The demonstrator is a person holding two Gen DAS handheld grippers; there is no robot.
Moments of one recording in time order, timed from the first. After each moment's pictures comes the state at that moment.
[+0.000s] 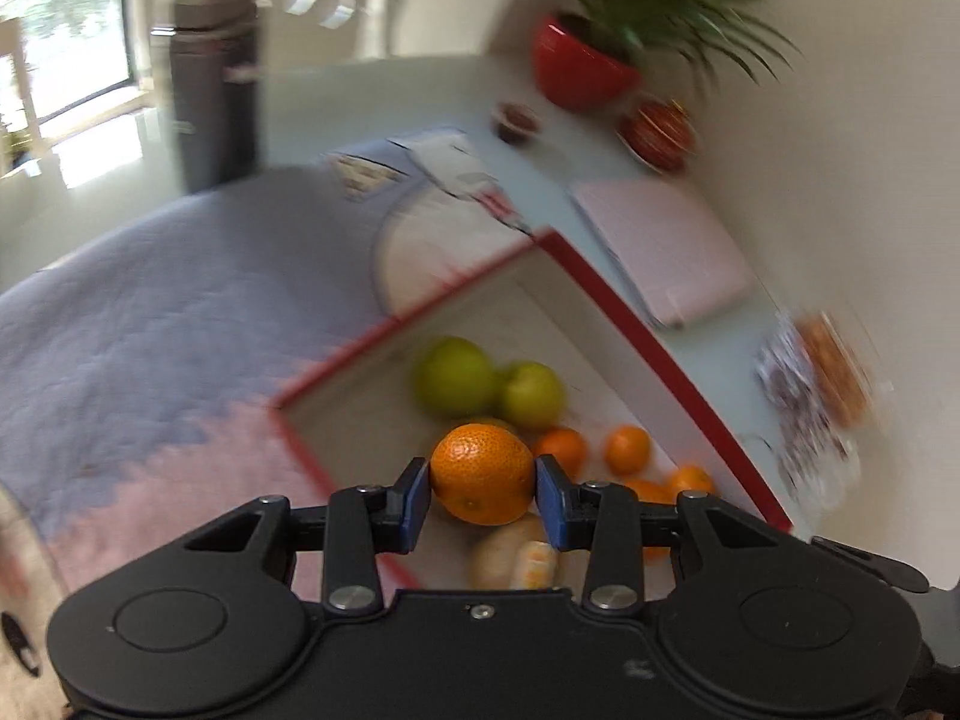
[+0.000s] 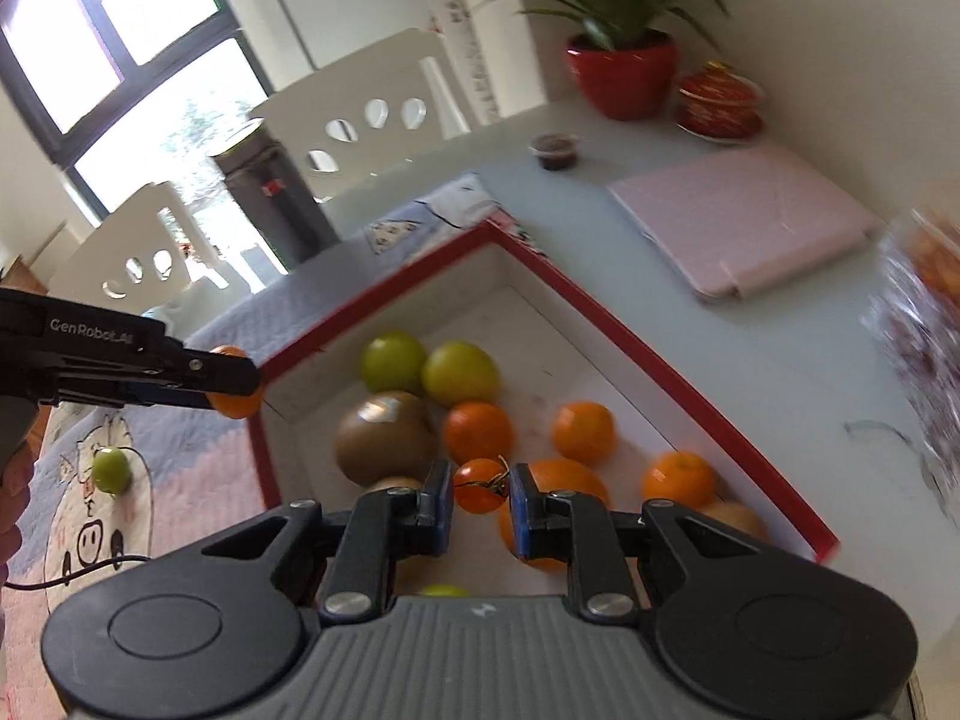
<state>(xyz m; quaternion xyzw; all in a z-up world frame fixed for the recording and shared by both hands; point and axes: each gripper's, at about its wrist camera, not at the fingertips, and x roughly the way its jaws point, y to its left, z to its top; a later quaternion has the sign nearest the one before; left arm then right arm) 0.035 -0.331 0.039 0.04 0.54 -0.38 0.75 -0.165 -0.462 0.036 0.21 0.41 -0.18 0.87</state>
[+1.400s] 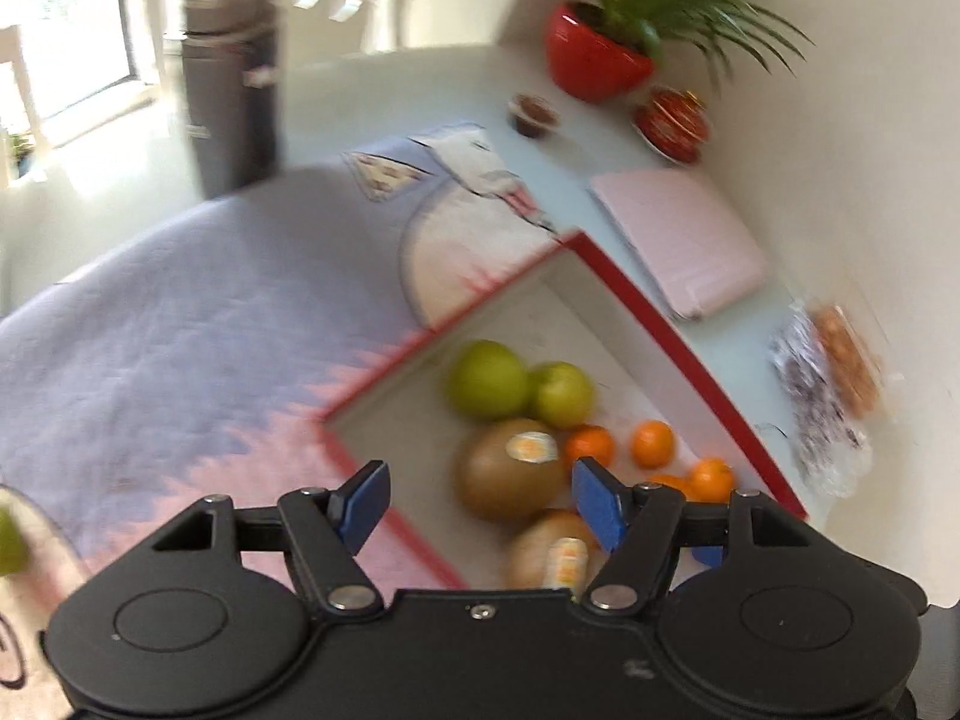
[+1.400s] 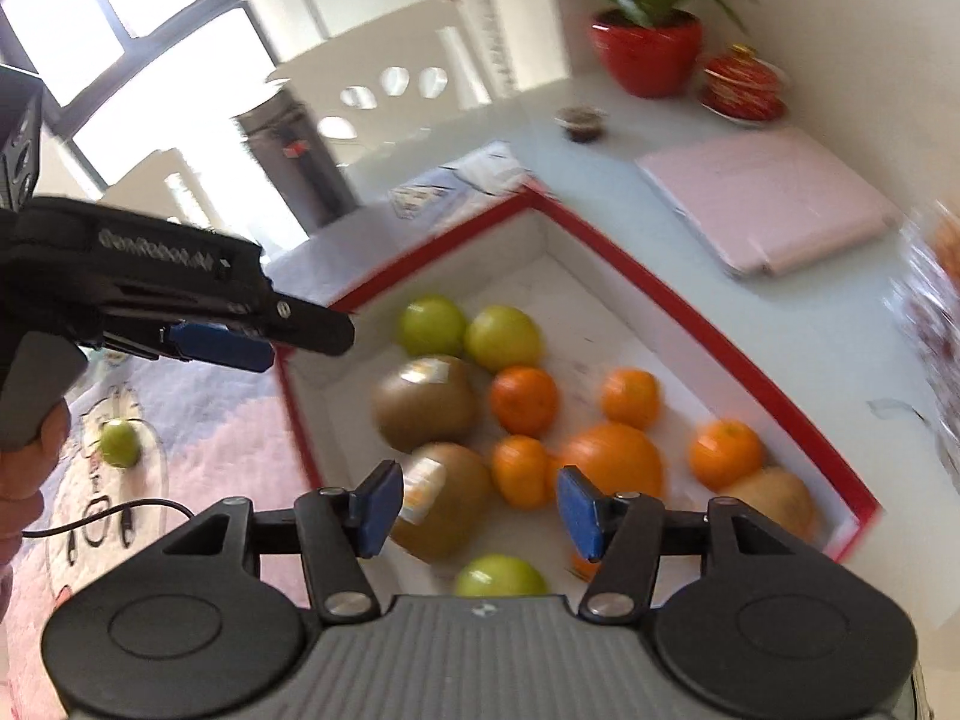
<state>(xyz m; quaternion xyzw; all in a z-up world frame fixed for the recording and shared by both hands) 0.062 -0.304 0.047 0.05 0.55 -0.37 0.75 -0.127 -0.420 0.044 0.20 0.43 -0.14 0.87</state>
